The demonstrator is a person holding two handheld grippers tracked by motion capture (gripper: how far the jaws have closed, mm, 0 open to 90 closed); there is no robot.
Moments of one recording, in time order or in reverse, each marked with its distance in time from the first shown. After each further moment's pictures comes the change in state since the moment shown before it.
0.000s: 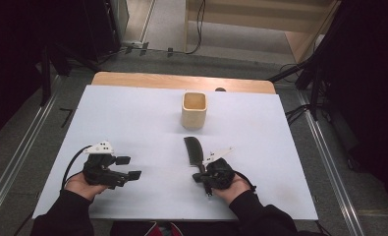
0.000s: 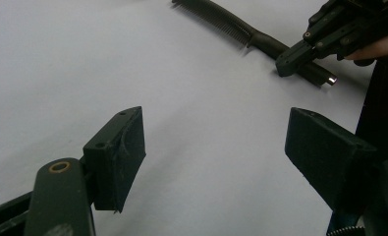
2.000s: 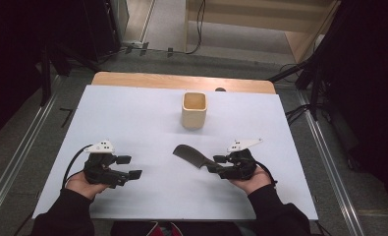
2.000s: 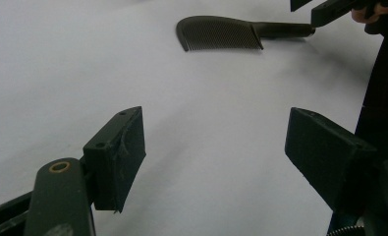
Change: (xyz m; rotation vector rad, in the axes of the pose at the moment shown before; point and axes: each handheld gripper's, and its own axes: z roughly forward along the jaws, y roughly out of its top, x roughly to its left) left arm 0.001 0.002 0.001 -0.003 -0.006 0.000; right arm -0.032 -0.006 -0.055 -0.174 -0.035 0.034
